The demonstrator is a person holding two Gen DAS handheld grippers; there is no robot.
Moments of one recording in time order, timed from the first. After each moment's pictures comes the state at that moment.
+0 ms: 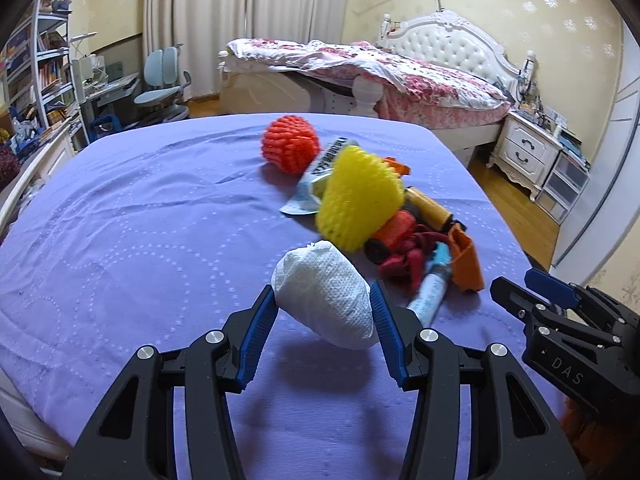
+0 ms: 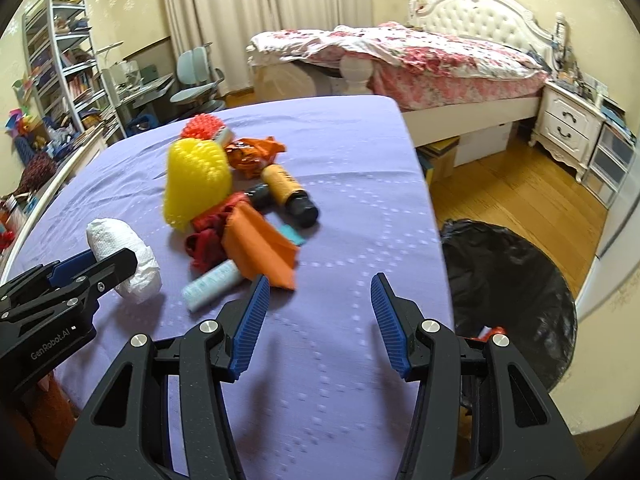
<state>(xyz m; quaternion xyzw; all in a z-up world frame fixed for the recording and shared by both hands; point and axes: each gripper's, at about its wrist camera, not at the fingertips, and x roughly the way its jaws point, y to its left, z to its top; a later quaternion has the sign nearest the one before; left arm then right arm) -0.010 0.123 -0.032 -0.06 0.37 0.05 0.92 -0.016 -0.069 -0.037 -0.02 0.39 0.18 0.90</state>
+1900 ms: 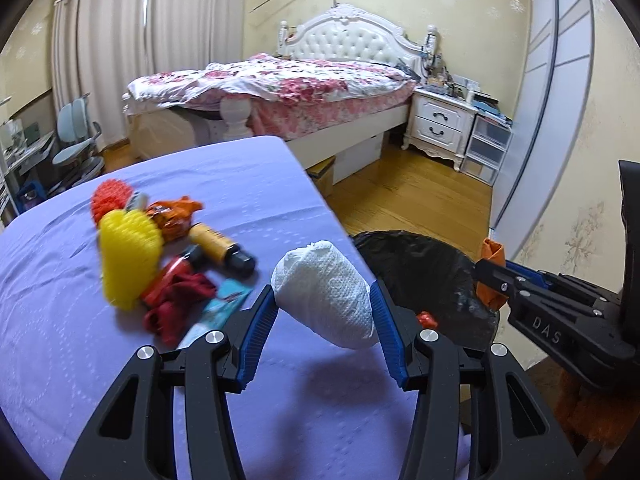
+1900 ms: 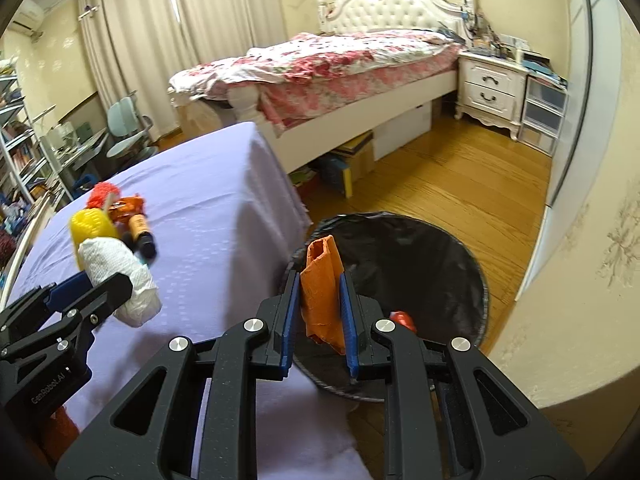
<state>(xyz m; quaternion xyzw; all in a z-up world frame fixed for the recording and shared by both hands) 0.023 -0.025 -0.021 0.01 0.35 -0.11 0.93 -0.007 -0.212 -0.035 0.07 0.38 0.06 0.92</state>
